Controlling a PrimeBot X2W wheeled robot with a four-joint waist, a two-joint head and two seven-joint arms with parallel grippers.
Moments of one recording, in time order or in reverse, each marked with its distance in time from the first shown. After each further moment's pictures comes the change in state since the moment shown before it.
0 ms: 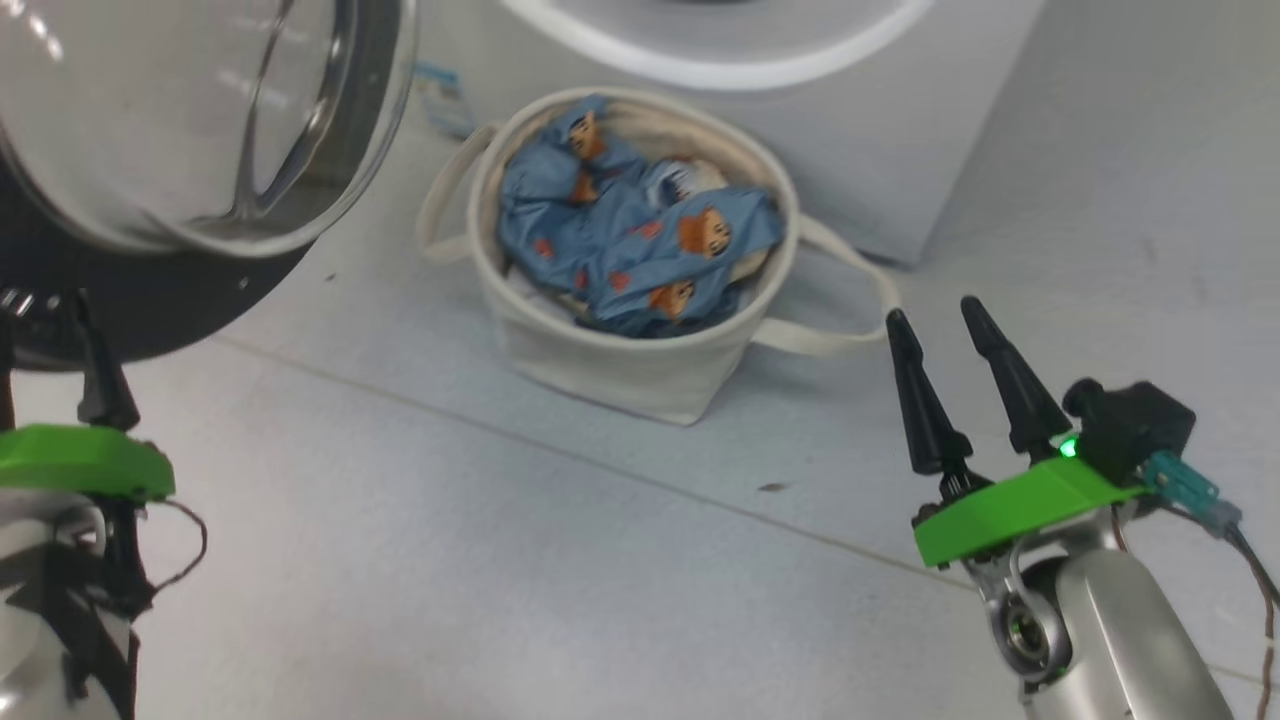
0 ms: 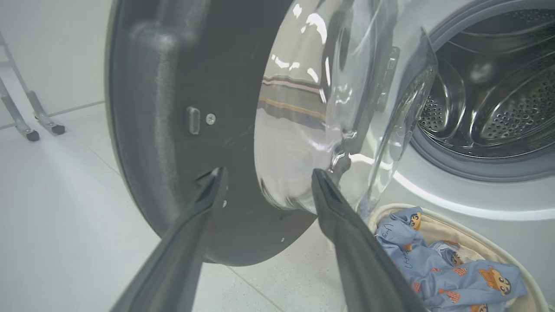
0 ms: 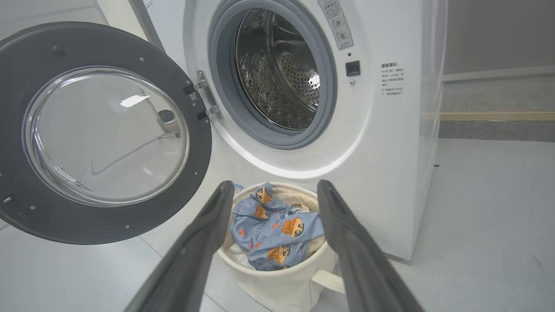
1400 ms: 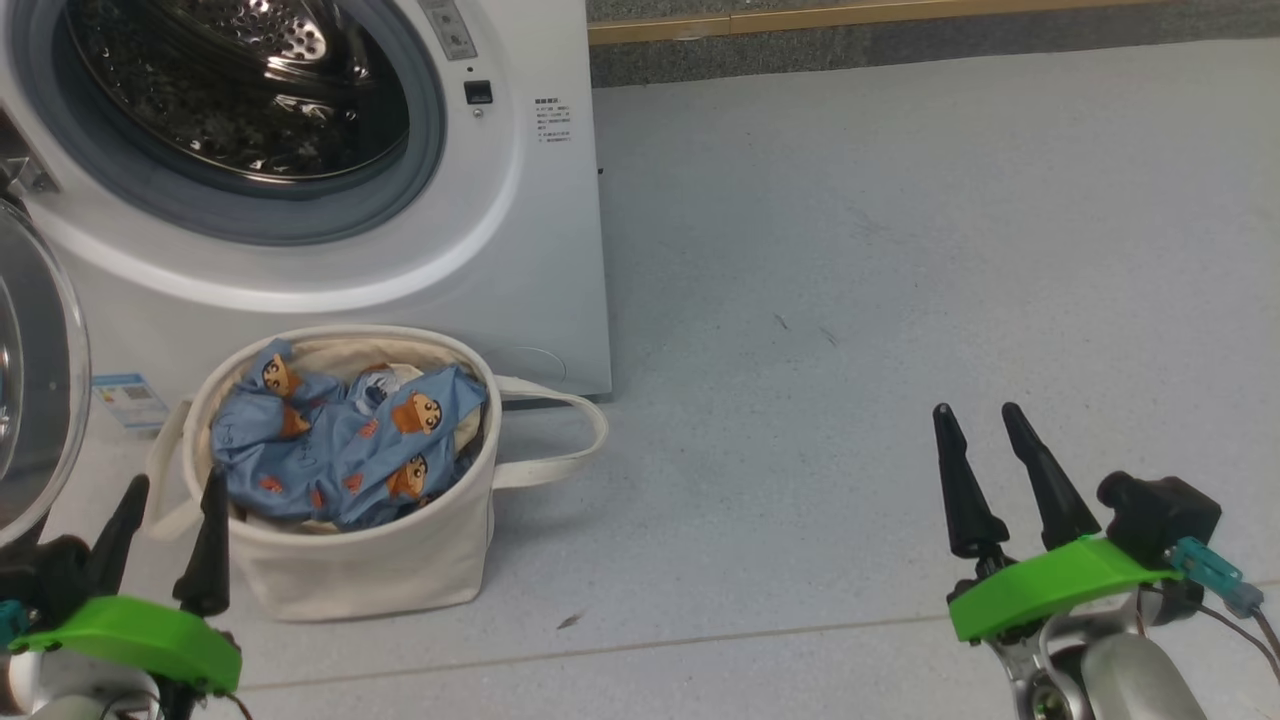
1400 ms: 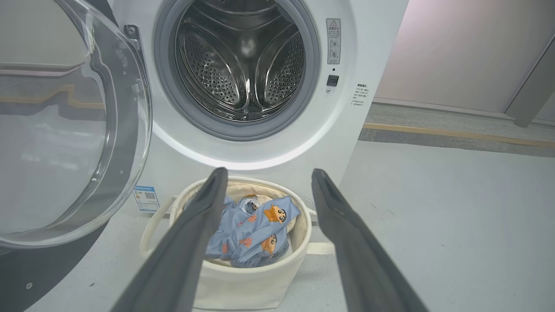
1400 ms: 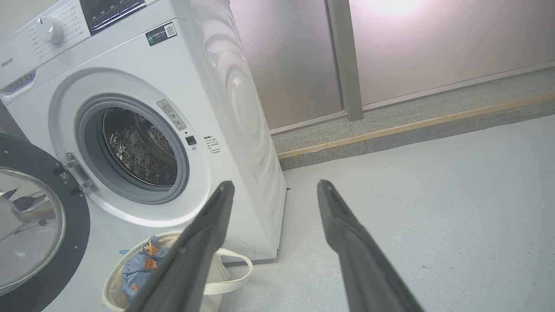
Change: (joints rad) left arm 0.418 0.128 -0.232 -0.420 -0.202 0.010 0.161; right arm 0.135 0.012 -0.077 0.066 0.053 0.000 -0.032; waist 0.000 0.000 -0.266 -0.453
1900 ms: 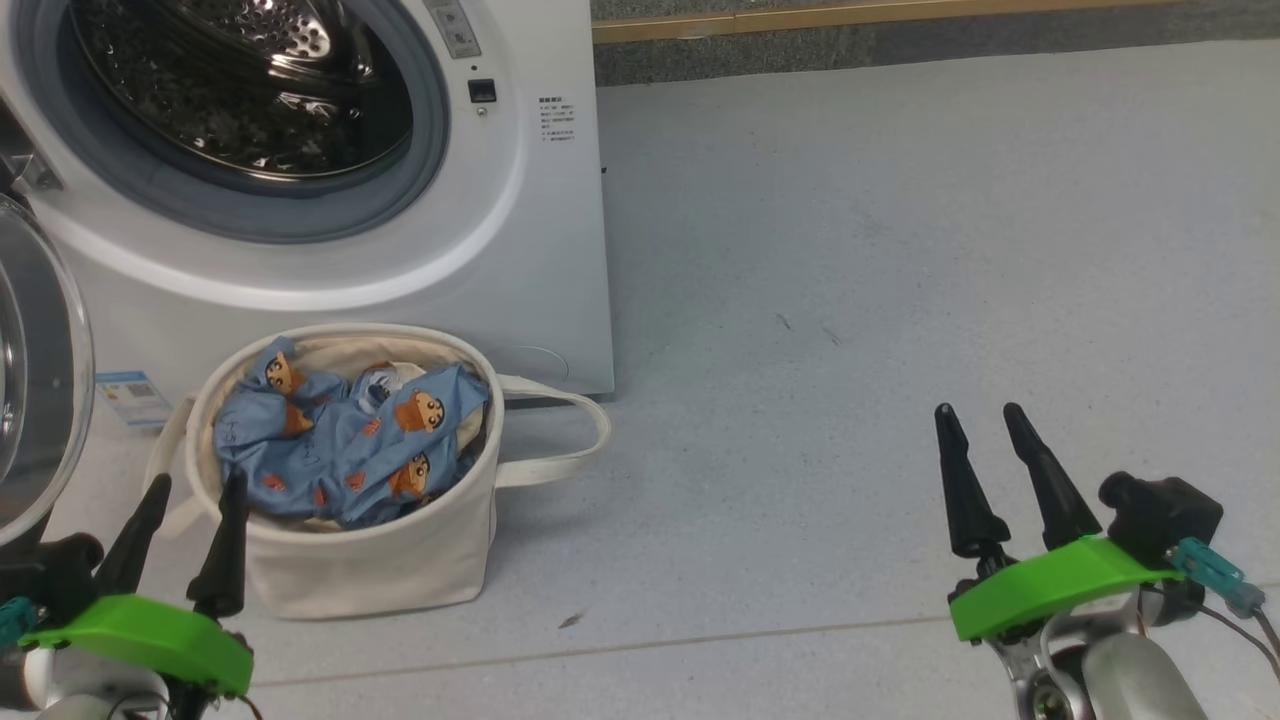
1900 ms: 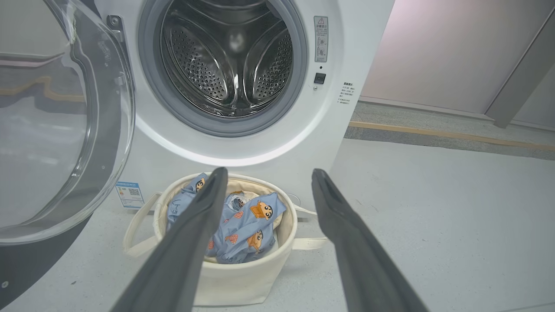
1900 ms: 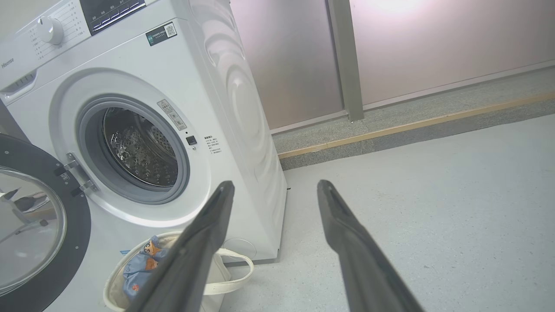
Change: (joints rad) left arm 0.008 0.009 -0.029 -0.030 -0.042 -0.010 0.011; right arm 0.002 0.001 -0.004 -0.001 0.002 0.000 0.000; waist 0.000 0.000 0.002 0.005
